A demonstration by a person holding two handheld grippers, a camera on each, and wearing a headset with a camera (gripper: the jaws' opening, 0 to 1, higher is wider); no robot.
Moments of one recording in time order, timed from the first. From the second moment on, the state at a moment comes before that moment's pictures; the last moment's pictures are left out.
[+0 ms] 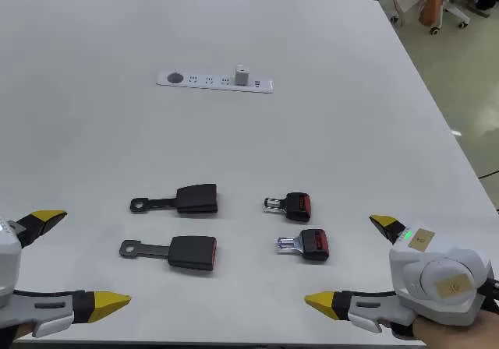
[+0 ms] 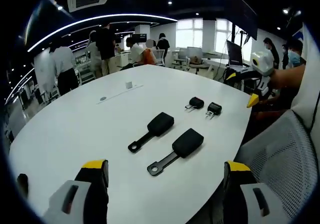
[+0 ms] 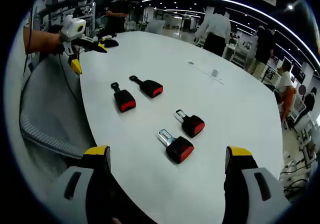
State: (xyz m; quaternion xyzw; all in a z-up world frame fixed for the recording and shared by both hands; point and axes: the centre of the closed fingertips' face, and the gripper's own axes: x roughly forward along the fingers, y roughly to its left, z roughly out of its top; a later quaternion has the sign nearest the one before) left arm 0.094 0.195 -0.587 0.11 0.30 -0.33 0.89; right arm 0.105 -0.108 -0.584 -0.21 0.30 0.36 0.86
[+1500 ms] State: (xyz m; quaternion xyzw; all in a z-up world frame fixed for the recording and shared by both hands) left arm 0.085 0.193 -0.593 0.13 0.33 -0.34 0.87; right arm 0.100 -0.111 -0.585 -0.22 0.30 0.37 0.85
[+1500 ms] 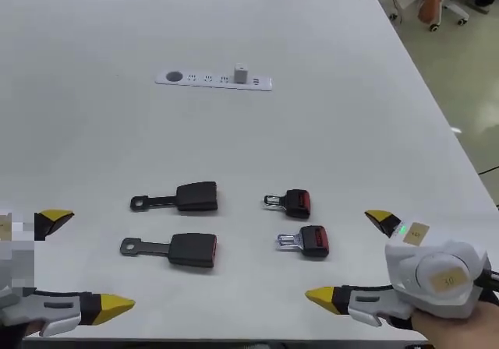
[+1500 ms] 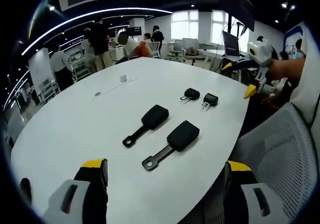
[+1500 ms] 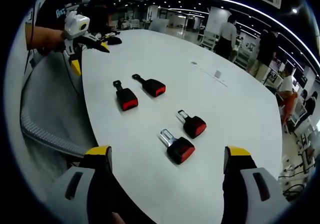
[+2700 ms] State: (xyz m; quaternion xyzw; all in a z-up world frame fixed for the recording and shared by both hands) left arm 0.093 0.192 -0.599 0.14 0.34 -0.35 0.86; right arm 0.101 -0.105 -0.591 -0.25 0.30 0.40 0.83
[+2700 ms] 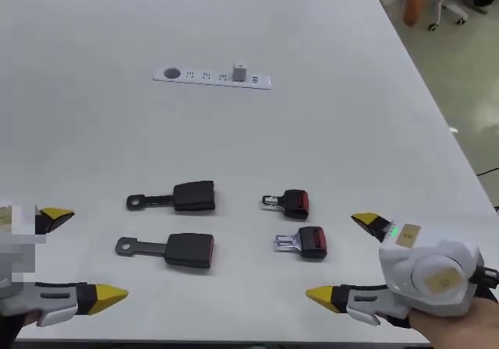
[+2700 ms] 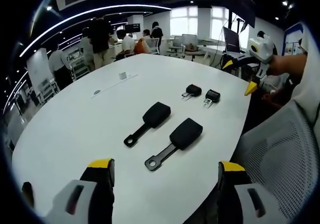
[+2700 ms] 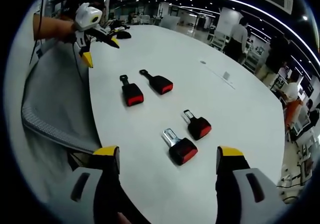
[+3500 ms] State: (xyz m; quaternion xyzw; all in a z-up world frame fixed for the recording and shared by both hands) left arm 0.111 0.138 -0.628 0.19 0.35 -0.45 0.80; right arm 0.124 -0.100 -0.624 -0.28 0.32 0.46 0.78
